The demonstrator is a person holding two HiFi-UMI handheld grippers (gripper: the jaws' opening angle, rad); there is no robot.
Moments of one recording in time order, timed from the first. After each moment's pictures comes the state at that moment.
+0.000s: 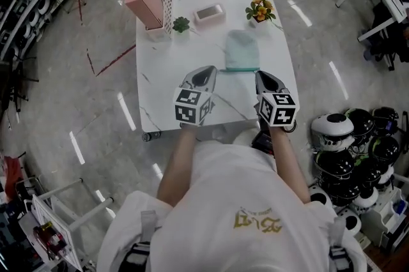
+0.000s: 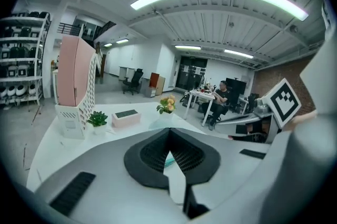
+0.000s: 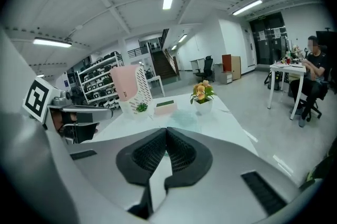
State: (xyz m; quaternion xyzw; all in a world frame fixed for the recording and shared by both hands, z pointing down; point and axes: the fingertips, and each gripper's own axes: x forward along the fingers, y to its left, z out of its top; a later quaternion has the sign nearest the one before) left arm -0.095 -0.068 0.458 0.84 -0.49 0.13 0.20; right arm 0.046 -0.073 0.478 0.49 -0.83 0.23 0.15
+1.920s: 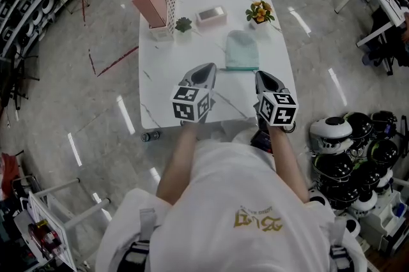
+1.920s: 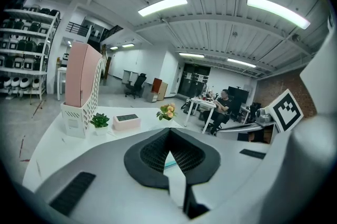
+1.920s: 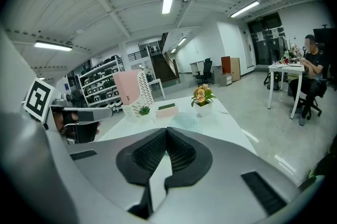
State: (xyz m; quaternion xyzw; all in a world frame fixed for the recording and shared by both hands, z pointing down) left arm -0.096 -0.056 0.433 0.83 -0.51 0.09 0.21; right arm 0.049 -0.058 0.459 0.49 -0.83 0.23 0.13
